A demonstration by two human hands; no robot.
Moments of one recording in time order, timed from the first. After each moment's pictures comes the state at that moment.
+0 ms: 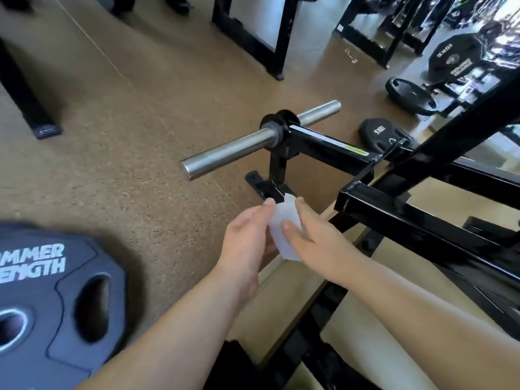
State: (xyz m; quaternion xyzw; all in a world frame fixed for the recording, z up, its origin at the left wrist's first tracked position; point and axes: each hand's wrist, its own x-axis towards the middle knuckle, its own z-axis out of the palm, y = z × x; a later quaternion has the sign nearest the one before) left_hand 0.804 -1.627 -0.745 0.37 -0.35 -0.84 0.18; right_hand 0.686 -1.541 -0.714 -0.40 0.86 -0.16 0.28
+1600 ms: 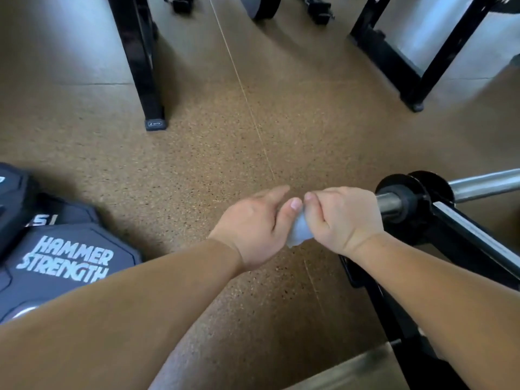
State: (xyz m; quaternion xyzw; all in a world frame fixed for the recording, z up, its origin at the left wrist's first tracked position) left_hand 0.777 -1.843 -0.815 0.44 -0.82 -0.33 0.14; right_hand 0.584 -1.816 -0.814 -0.72 0.69 -0.06 -0.06
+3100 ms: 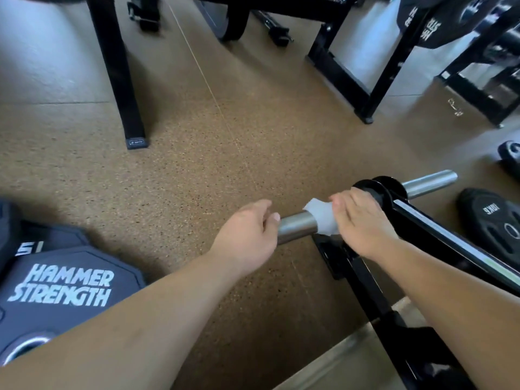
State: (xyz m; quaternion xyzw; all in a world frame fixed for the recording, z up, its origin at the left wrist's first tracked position) left_hand 0.810 -1.842 -0.797 0.46 -0.76 -0.43 0.14; right_hand 0.555 -1.778 -0.793 -0.57 0.82 0.01 0.05
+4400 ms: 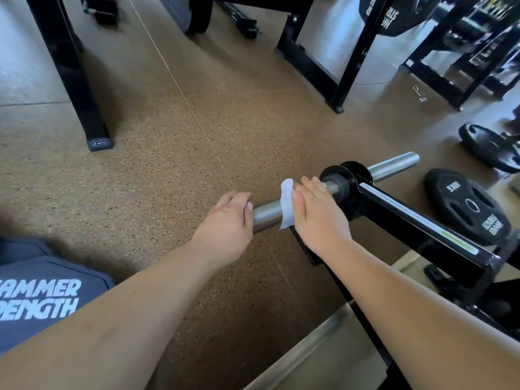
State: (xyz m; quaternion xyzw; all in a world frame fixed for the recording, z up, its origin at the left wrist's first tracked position) left_hand 0.787 -1.842 -0.811 0.43 -0.80 -0.40 0.13; right_hand 0.596 -1.766 -0.791 -0.55 0.83 -0.08 0.07
